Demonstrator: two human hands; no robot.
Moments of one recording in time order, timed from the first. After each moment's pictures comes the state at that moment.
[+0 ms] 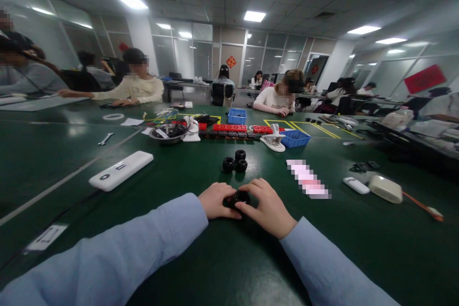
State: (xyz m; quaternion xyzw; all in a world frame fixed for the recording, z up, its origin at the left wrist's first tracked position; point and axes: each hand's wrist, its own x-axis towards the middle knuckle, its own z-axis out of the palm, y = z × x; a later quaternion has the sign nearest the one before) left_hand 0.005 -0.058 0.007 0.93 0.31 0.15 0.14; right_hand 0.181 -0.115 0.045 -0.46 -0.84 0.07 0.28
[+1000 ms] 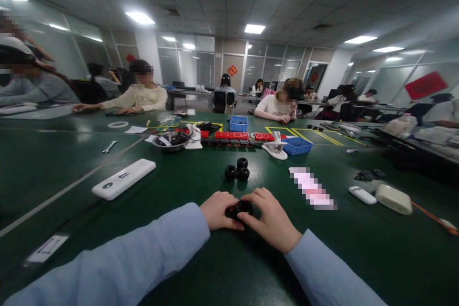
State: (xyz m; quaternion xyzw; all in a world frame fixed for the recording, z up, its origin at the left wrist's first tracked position) left_hand 0.005 -0.058 0.005 0.93 0.32 0.15 0.14; right_hand 0.179 -0.117 0.046 -0.47 -0.83 0.07 0.28
